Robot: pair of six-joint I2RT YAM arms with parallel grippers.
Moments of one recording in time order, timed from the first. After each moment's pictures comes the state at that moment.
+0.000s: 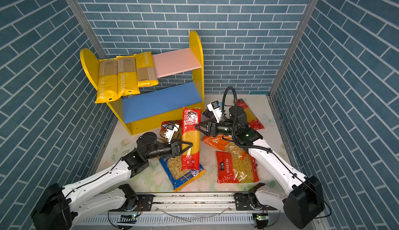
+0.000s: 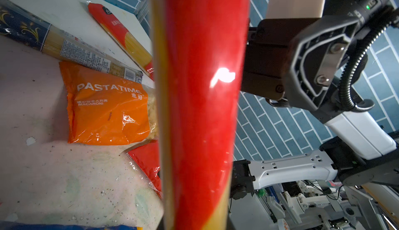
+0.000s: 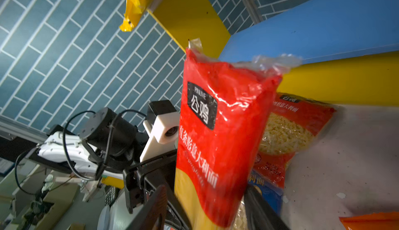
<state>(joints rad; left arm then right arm) -0.73 1.03 0.53 0.30 0.52 -0.79 0.56 1.16 0.92 -0.03 -0.78 0.53</state>
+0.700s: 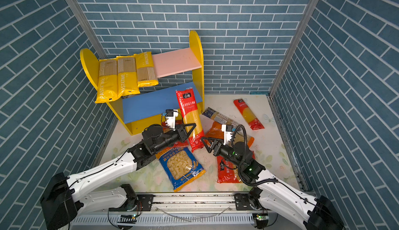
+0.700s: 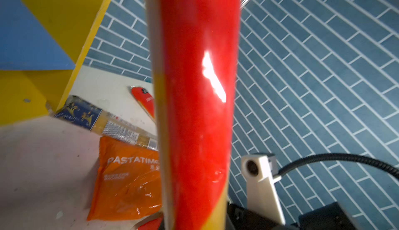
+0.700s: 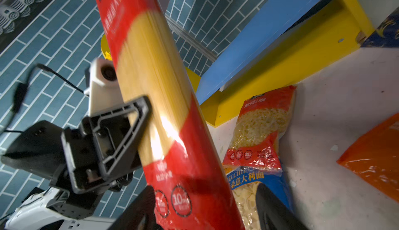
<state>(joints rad) -0.82 1.16 0.80 0.33 0.11 -0.77 0.85 0.81 0.38 0.41 -0.17 0.96</state>
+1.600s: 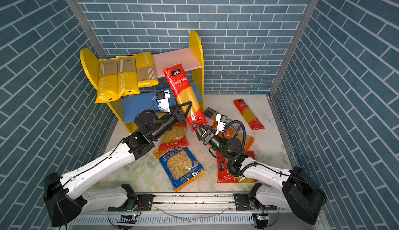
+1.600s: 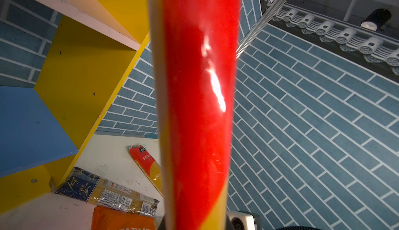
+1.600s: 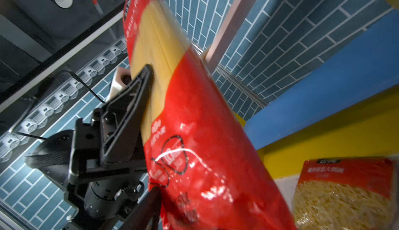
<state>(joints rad) -0.78 1.20 1.03 0.27 -0.01 -0.74 0.88 1.19 0.51 1.02 -0.10 0.99</state>
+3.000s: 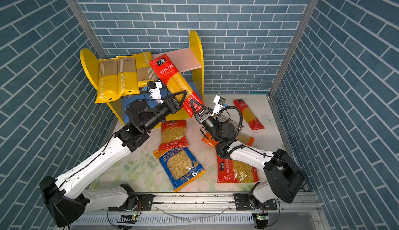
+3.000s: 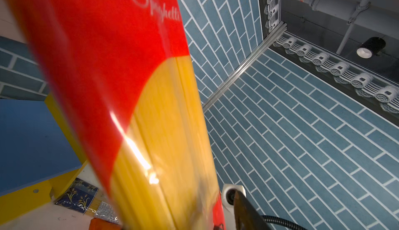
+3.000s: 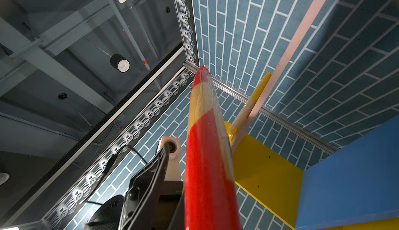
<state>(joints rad) -0.67 1.20 1.17 0.14 0.05 -0.80 0.83 1.47 0.85 1.19 -0.05 1.20</state>
